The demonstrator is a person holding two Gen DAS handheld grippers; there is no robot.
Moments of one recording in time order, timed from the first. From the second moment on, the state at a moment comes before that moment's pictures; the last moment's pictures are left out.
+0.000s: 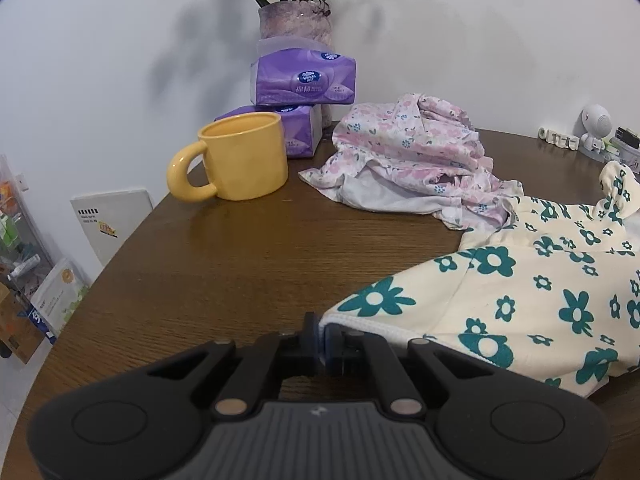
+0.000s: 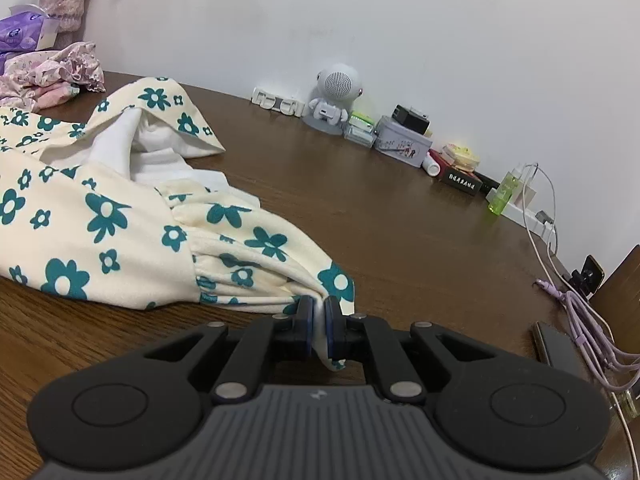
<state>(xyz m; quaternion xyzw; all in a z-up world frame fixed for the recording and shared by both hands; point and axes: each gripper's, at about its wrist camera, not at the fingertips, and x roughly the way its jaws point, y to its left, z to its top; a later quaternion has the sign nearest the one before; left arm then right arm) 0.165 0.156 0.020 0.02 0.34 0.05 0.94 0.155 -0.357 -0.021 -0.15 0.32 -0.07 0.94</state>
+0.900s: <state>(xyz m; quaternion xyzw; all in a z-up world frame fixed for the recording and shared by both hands) 0.120 0.147 0.074 -0.05 0.32 -0.02 0.95 0.112 -0.367 0.026 -0.02 0.29 -0.01 0.96</state>
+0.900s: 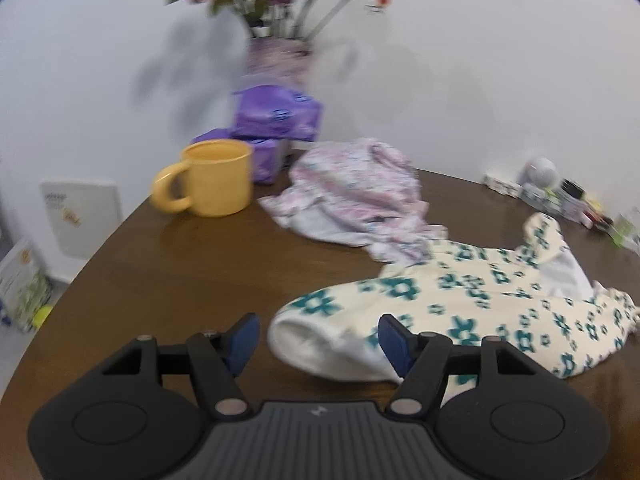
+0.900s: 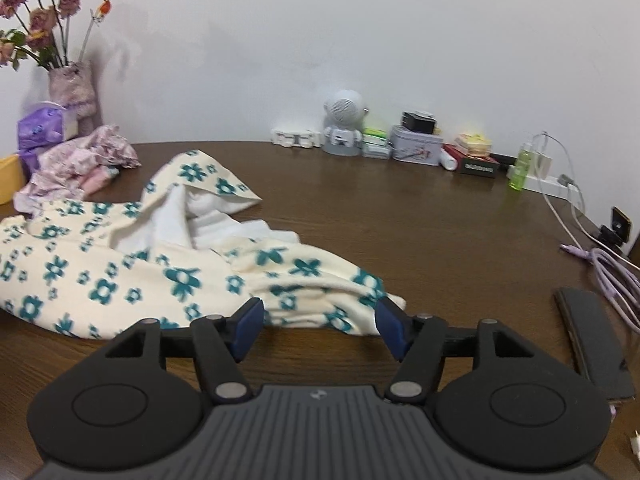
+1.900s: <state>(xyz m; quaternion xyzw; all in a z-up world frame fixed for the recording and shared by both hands) 0.272 0.077 0.052 -0.01 0.46 -0.13 0.88 0.255 -0.339 0.021 0.01 0.45 0.06 0.89</state>
